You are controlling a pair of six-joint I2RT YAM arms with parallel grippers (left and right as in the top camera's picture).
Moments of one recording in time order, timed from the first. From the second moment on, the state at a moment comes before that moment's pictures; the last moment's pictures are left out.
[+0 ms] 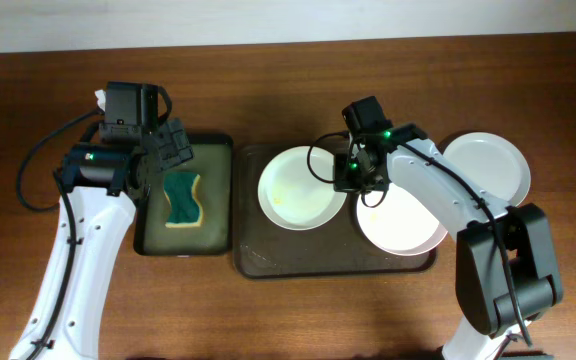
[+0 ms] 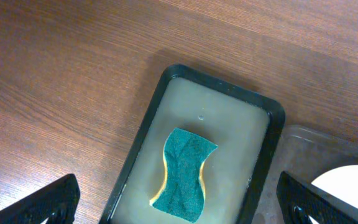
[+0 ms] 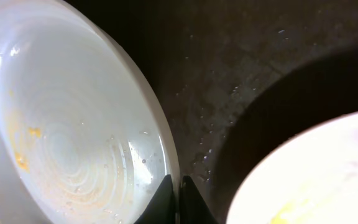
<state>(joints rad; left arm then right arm) -0.12 1.46 1.40 -0.93 -0.27 -0.39 0.34 1.87 1.32 -0.78 -0.14 0.41</state>
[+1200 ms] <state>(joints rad) -0.12 1.46 1.40 -0.93 -0.27 -0.39 0.34 1.93 1.18 -0.45 -0.06 0.44</state>
